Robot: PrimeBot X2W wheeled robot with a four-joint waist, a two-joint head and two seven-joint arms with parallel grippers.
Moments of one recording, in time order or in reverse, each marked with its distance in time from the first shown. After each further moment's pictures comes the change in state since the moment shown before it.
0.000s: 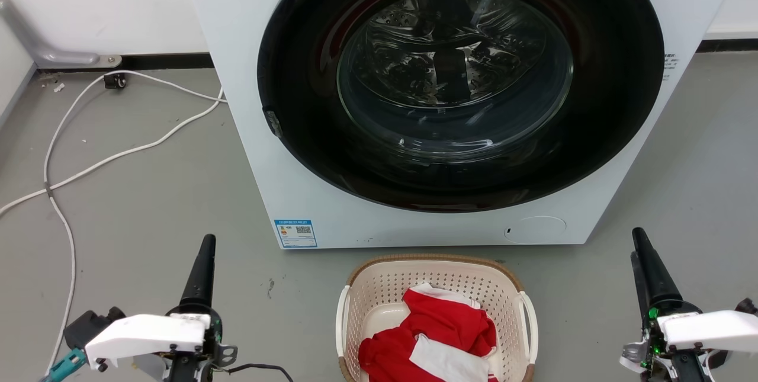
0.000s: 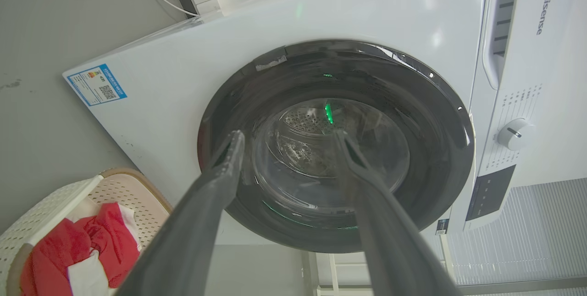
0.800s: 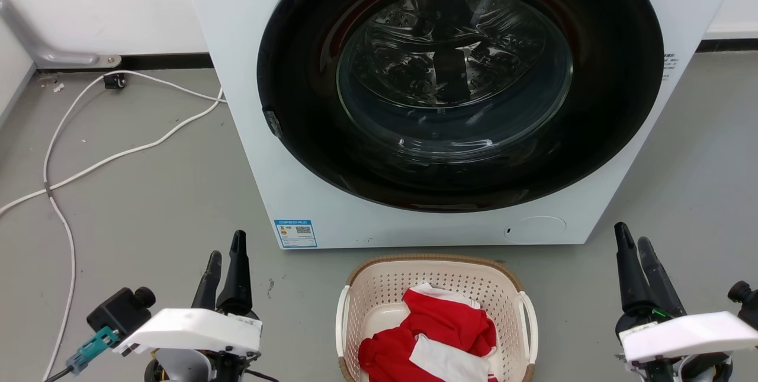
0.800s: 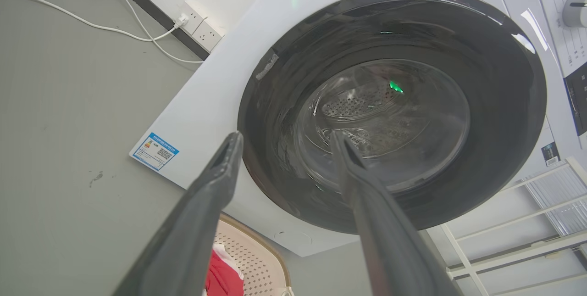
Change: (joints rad) left arm 0.030 0.001 -0.116 -0.103 0.473 0.102 -0.095; right arm 0.053 0.000 0.062 -0.143 -0.528 0.000 -0.097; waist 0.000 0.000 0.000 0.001
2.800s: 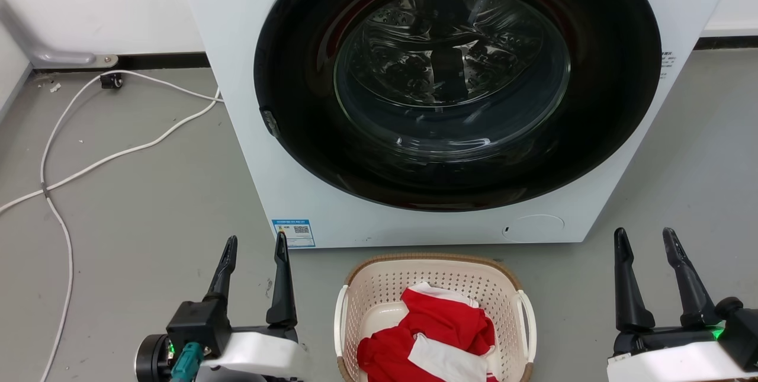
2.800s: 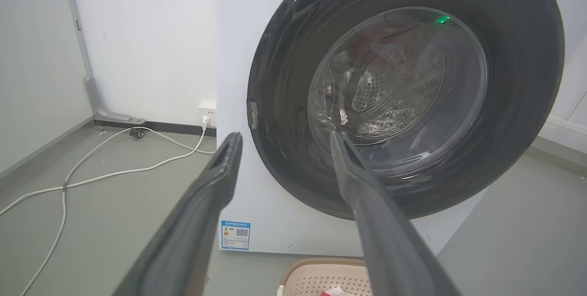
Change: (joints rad) left arm 0.049 0.003 -0.137 -0.077 0.659 0.084 -0.152; right arm 0.086 -0.001 0.013 -0.143 -0.576 0.000 -0.154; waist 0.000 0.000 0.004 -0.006
